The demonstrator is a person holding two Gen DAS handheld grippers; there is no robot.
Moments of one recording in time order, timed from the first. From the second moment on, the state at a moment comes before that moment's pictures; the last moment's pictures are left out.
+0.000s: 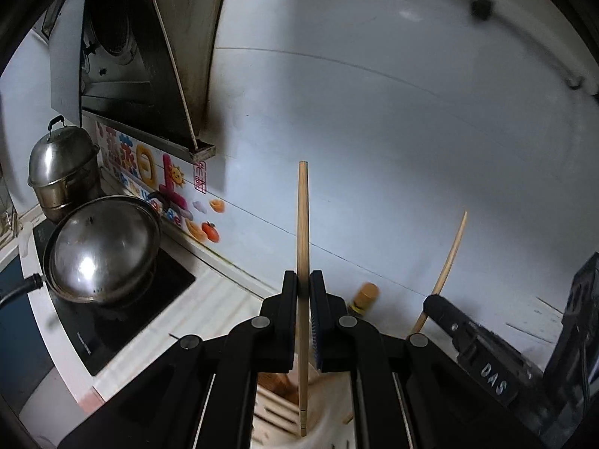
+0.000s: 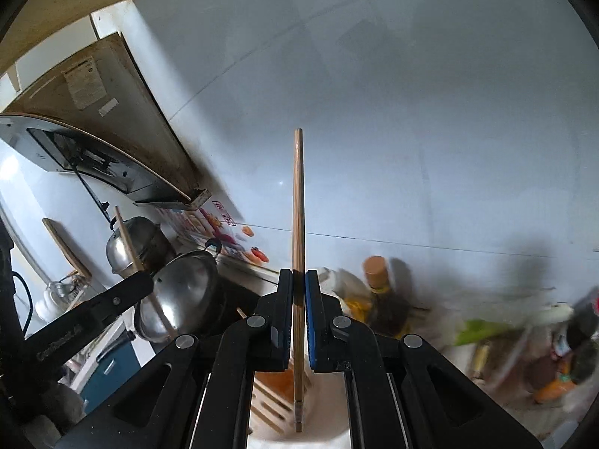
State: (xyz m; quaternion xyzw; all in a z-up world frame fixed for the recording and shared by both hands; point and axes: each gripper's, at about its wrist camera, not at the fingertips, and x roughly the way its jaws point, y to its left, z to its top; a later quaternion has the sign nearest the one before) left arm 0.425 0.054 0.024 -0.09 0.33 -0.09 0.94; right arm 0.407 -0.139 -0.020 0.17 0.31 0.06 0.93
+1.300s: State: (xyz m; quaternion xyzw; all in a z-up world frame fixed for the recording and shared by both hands) left arm 0.413 0.071 -0.019 -0.08 0.40 -0.07 0.91; right arm 0.401 -0.144 -0.054 0.14 0.38 0.07 0.91
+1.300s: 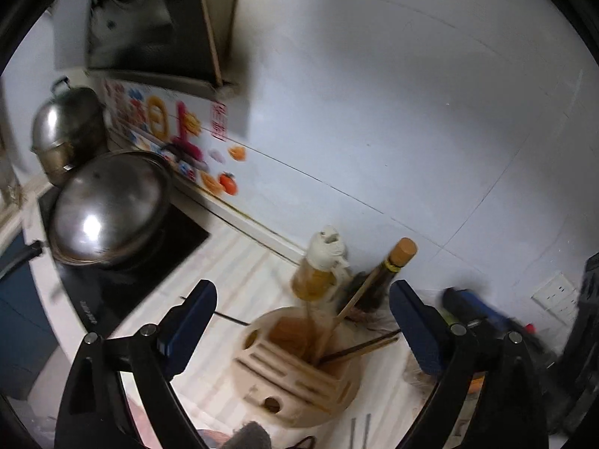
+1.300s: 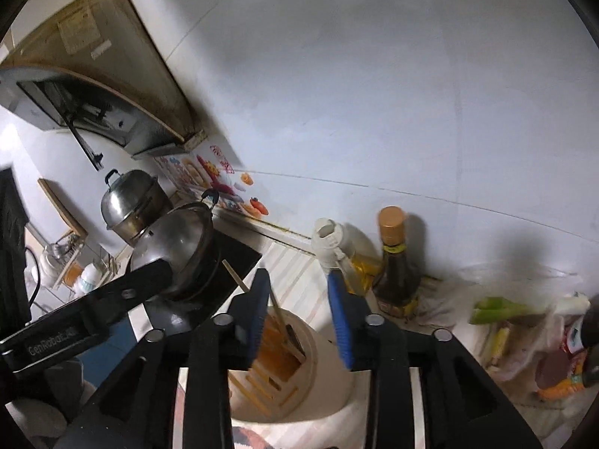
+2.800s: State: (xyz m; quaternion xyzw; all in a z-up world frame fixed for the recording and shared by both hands) left arm 0.280 -0.103 -0.334 0.09 0.65 -0.13 0.75; right arm 0.209 -0.304 -0.307 0.22 0.61 -0.12 0.75
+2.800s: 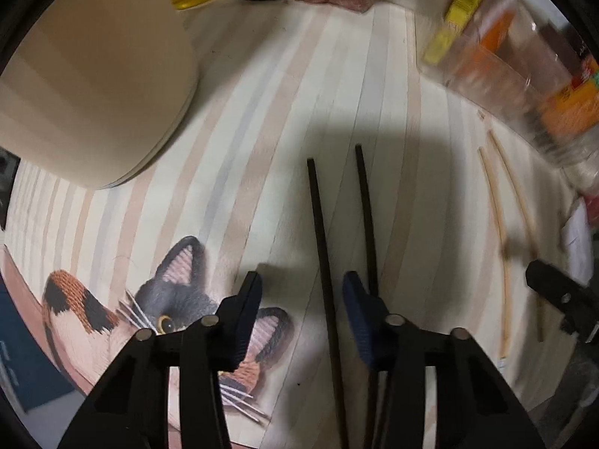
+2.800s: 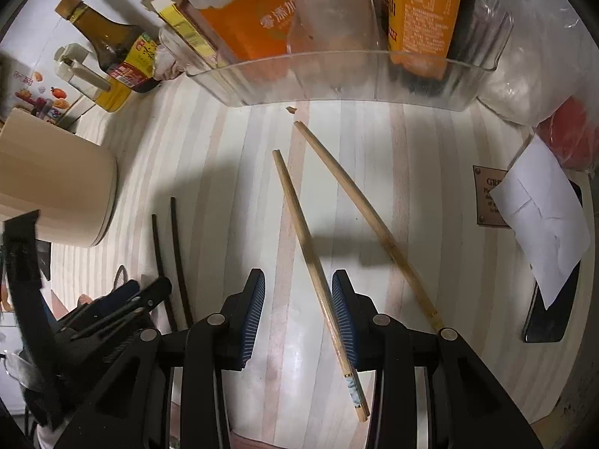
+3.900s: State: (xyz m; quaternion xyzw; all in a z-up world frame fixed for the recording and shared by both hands) left arm 0.266 0.038 -0.323 -0.02 0.67 -0.06 0.74; right arm 0.237 -0.166 -0.369 -0.01 0.71 0.01 0.71
